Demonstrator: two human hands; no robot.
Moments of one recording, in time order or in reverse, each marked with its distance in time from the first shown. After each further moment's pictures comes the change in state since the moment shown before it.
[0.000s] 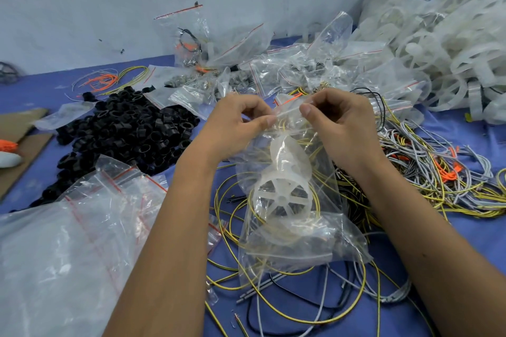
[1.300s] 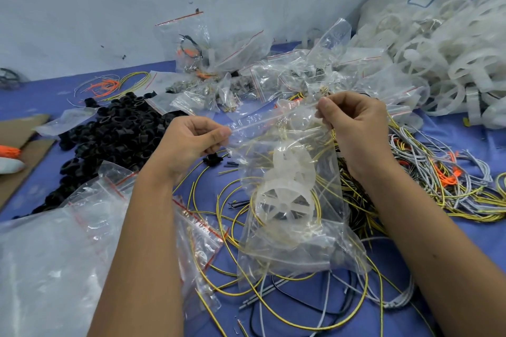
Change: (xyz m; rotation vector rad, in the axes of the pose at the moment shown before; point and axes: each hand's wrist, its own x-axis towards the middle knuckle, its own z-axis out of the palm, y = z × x) left_hand -0.033 -0.044 -0.041 -0.445 0.119 -0.254; right_hand 0.005 0.007 -0.008 0.168 0.134 0.132
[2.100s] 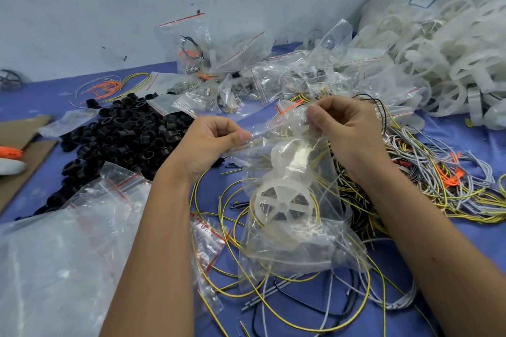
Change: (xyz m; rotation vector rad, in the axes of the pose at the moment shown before) left_hand 0.005 0.004 0.024 0.056 -0.093 0.056; right_hand -0.004 -0.004 0.004 -0.055 -0.166 -0.069
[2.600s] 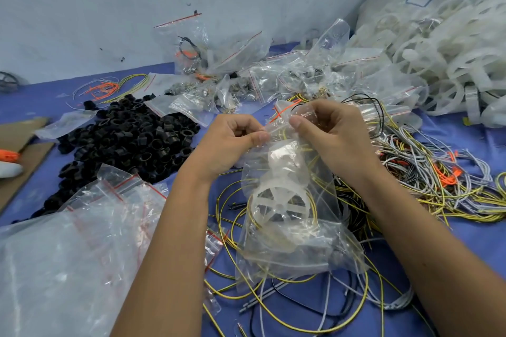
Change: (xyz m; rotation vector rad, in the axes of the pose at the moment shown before) left_hand 0.010 0.008 0.029 0.073 -0.069 0.044; right_hand -0.006 -0.004 0.009 -0.061 -0.067 -0.027
